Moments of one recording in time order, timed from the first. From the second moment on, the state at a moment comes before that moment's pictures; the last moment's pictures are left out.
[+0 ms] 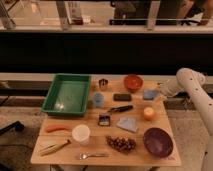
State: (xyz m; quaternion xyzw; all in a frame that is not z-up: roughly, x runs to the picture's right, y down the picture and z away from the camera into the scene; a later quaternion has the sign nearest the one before) arm 0.342 0.032 0.894 -0.19 -0.13 0.16 0.96
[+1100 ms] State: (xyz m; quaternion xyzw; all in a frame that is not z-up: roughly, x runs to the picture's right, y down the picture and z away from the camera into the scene) arm 0.343 0.042 0.918 -0.20 -0.12 0.17 0.96
